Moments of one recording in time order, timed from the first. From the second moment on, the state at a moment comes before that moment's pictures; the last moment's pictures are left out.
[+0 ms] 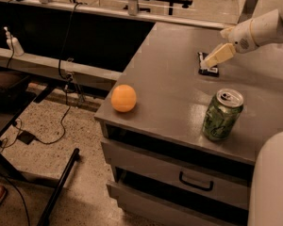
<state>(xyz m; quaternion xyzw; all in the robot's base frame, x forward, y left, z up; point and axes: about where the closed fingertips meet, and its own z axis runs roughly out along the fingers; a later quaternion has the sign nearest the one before) 0.755 -0.251 0.868 -0.46 0.77 0.14 0.41</state>
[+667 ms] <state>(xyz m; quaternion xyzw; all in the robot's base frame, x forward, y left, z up) 0.761 -0.268 0.842 -0.44 0.79 0.15 0.40</state>
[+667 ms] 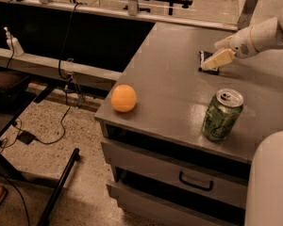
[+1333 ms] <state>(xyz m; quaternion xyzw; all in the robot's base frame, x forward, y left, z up) 0.760 -0.274 0.844 -0.45 0.79 0.14 0.40</state>
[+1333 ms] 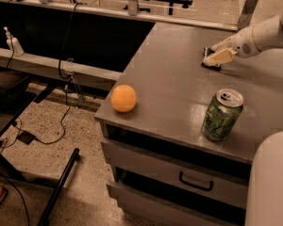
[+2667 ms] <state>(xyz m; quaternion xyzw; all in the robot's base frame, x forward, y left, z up) 0.728 -0.184 0.897 -0.53 0.70 0.22 0.43</state>
